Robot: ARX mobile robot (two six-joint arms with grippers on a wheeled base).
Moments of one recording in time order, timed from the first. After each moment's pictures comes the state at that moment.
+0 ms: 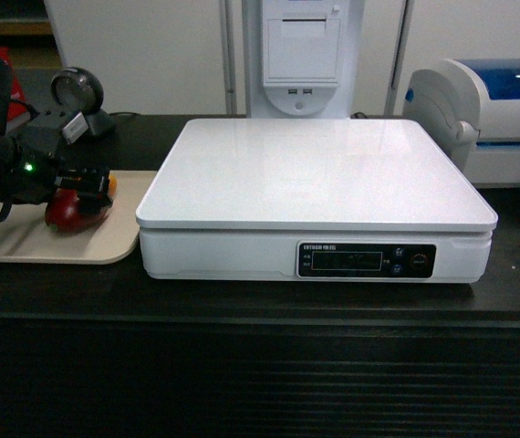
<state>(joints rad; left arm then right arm) 0.09 2.36 1.66 -0.12 0.17 0.24 0.00 0.00 0.01 0.00 0.00 0.00</state>
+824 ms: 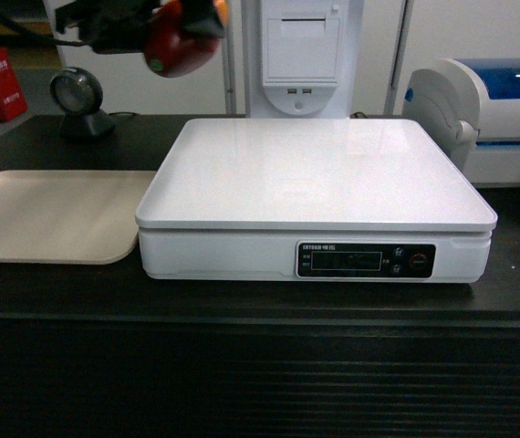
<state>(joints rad) -0.23 1.96 1.64 -0.20 0.20 -0.15 0.00 0.00 0.01 0.00 0.00 0.00</state>
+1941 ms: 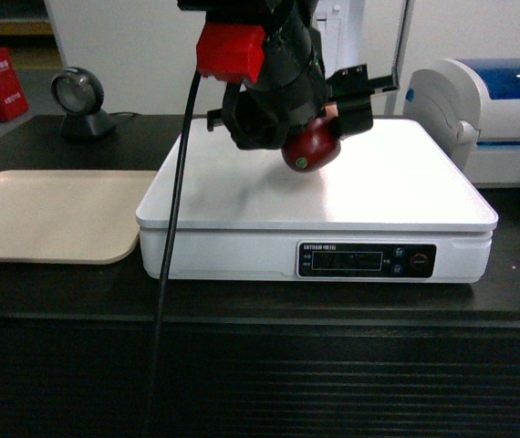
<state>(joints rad) -0.50 2.24 1.82 -0.30 -0.09 -0.37 0.00 0.00 0.01 0.00 0.00 0.00</state>
